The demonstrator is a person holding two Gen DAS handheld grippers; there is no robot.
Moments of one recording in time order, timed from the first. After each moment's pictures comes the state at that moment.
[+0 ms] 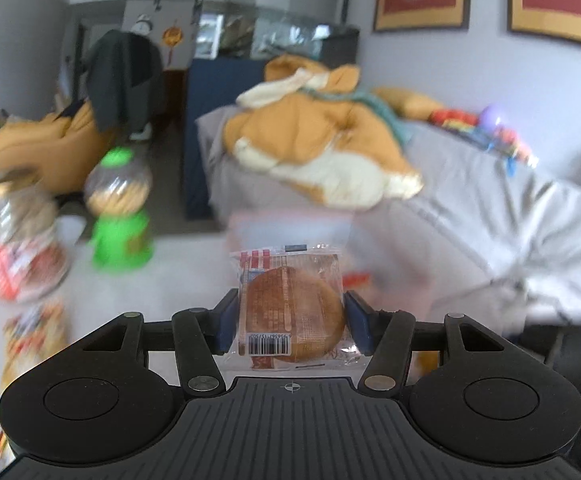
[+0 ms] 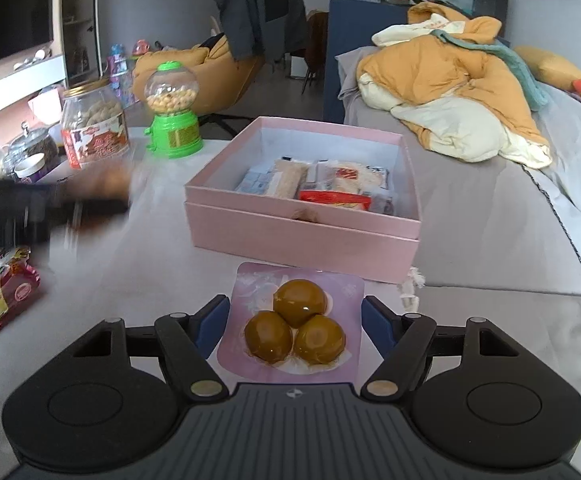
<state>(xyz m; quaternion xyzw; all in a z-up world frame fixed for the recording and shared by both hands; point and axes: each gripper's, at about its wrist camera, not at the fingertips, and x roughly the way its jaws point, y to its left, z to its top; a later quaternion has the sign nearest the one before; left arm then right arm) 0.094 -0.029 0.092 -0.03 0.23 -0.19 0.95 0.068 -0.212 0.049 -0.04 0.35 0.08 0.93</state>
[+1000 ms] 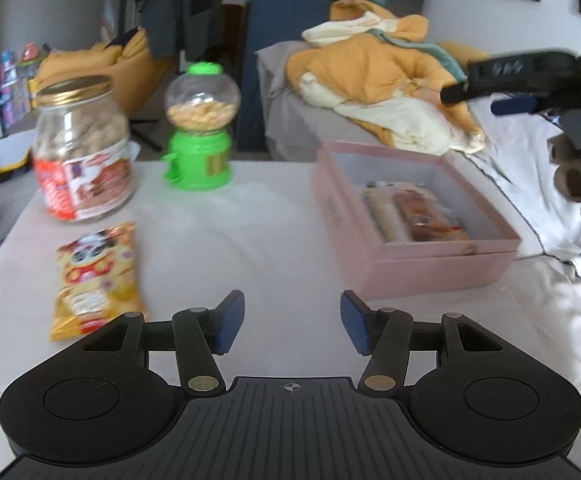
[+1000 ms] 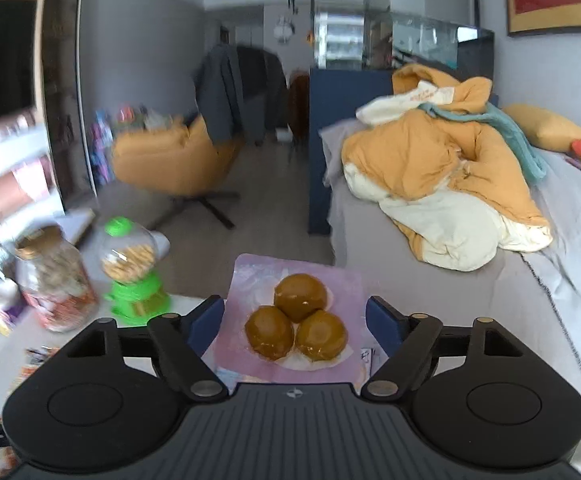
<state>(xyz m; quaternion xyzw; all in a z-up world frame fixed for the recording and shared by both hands) 0.107 0.038 0.051 -0.04 0.34 -0.11 0.93 0.216 -0.201 0.148 -0.03 0.28 0.06 0.96</state>
